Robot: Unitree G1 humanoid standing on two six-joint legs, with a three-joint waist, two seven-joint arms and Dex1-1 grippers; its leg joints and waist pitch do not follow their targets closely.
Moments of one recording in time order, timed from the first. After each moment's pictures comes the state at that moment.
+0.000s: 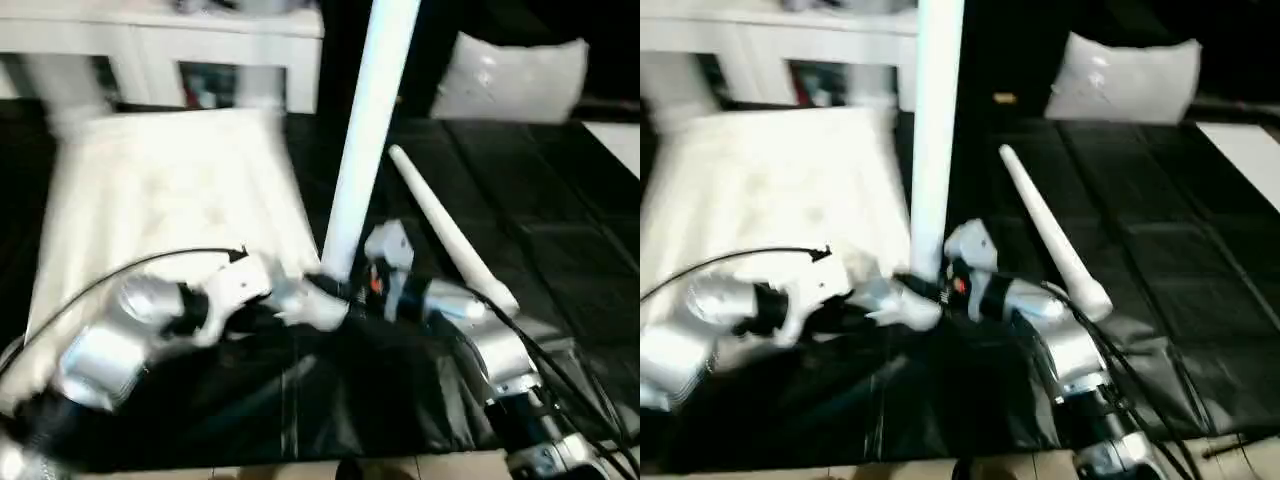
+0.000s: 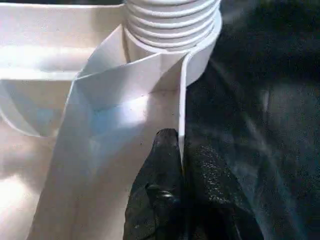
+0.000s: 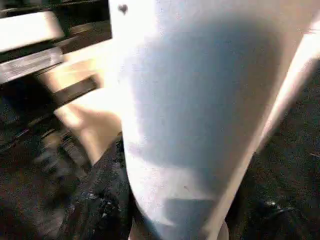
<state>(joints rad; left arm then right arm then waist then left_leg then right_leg) -0.31 0.54 -0.28 -0.16 -0.01 0.68 -0.95 -0.41 -0.17 0.20 0.26 0.22 0.20 0.74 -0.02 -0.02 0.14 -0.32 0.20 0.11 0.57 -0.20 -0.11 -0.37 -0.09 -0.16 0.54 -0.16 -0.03</state>
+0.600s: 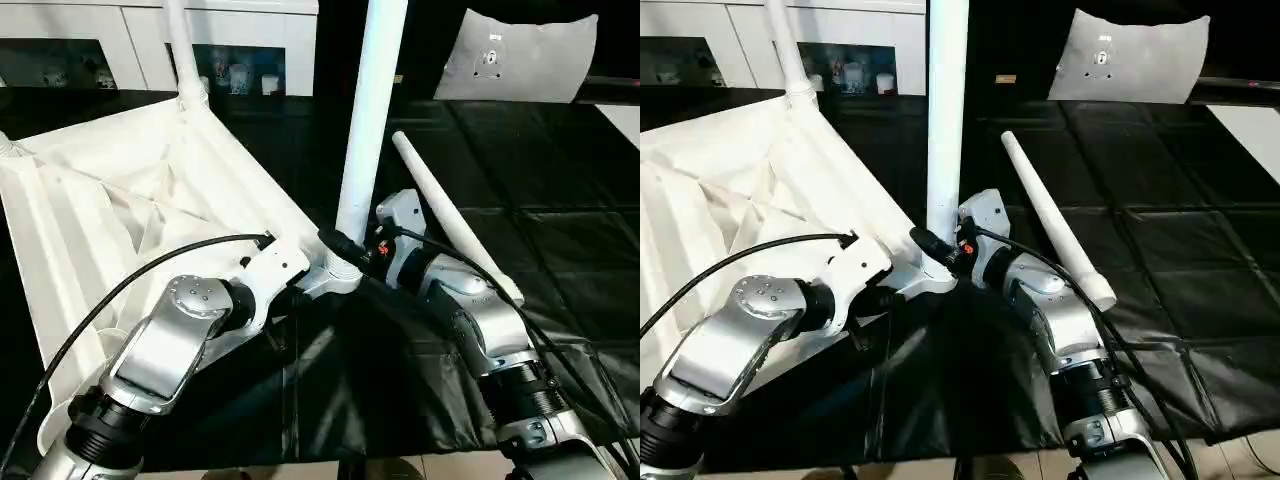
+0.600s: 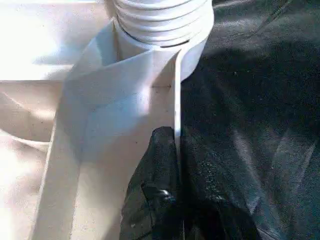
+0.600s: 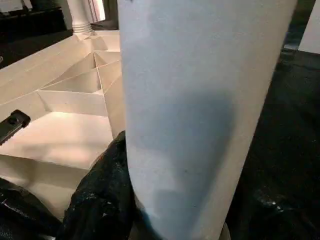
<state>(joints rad) -0.39 0.39 -0.32 -0.24 0.03 0.94 -0.75 -0.48 -0.15 0.15 0.31 0.21 0.22 0.64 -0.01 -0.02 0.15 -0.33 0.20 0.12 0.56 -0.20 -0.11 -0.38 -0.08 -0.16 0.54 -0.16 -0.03</state>
